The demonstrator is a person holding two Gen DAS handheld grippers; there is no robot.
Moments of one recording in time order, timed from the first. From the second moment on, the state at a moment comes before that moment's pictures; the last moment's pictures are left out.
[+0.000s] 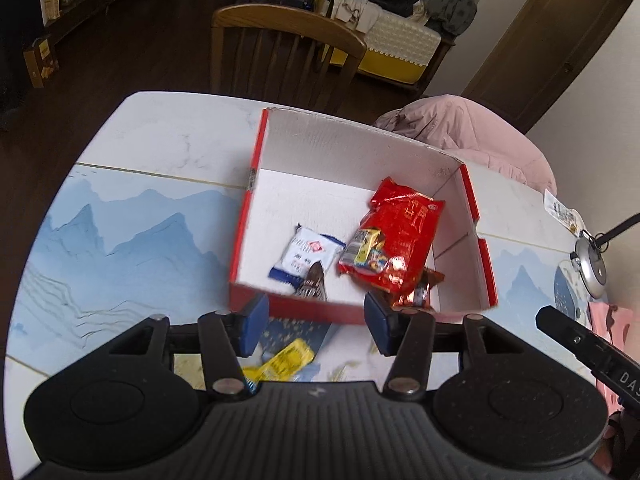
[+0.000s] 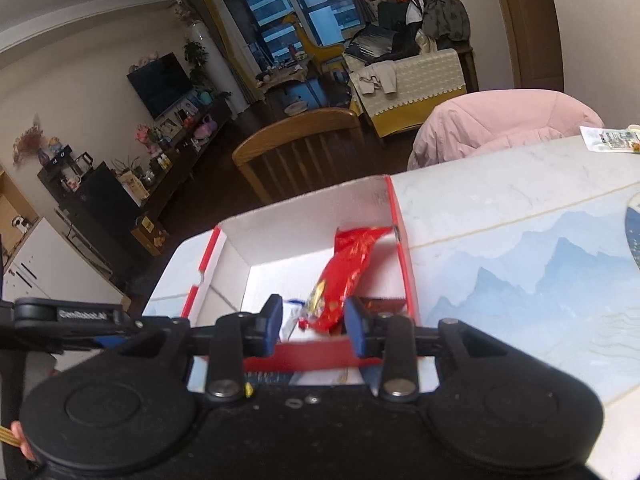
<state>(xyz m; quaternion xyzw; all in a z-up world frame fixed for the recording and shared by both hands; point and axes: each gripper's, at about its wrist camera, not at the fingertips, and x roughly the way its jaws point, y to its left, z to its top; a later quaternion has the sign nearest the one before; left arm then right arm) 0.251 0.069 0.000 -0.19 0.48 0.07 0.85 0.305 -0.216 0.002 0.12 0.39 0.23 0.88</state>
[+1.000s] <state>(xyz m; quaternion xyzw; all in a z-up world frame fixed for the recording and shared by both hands) 0.125 0.087 -0.070 -0.17 0.55 0.09 0.81 0.183 -0.214 -0.066 0.04 0.46 0.19 0.87</state>
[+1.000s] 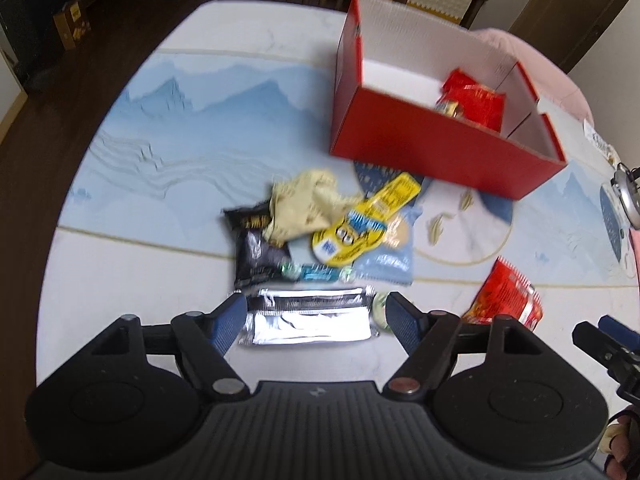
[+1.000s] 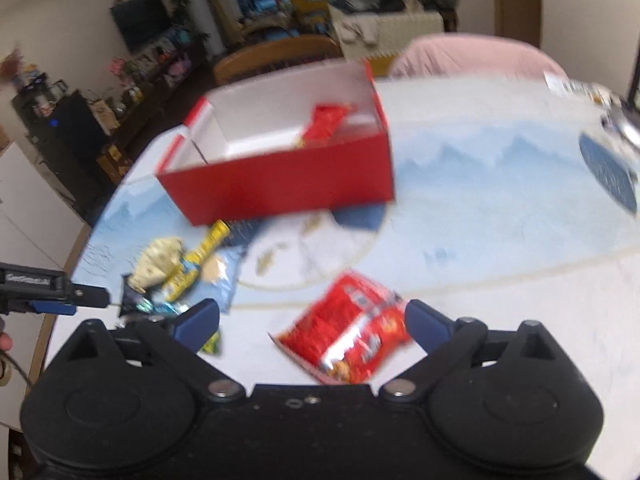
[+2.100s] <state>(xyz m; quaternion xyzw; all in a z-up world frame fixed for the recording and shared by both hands) 0.157 0.035 -0.156 0.20 0.60 -0.18 0.75 0.221 -0.206 -0.132 0.08 0.54 0.13 0.83</state>
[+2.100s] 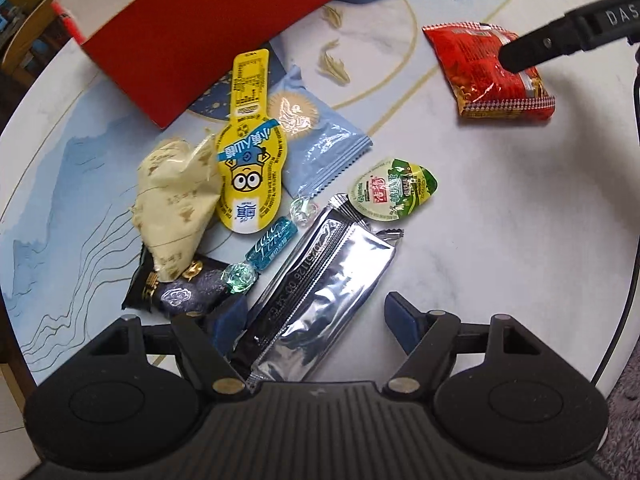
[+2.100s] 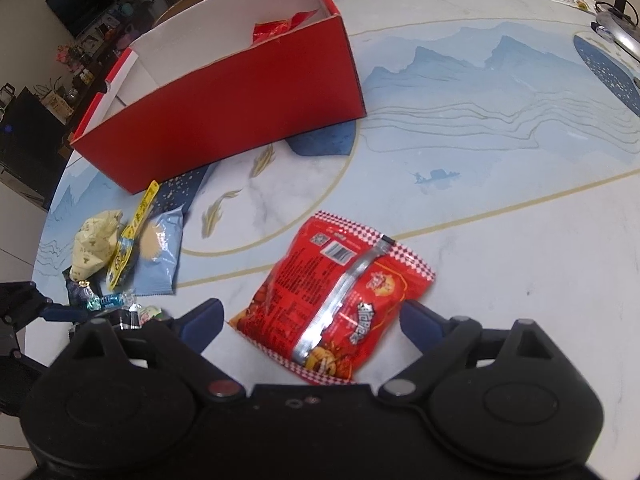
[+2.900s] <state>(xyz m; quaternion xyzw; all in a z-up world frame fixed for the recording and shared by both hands) 0.140 -0.002 -0.157 0.13 0.62 -0.14 0.76 0.229 -0.164 -0.152 -0.04 0.55 0.12 0.83</state>
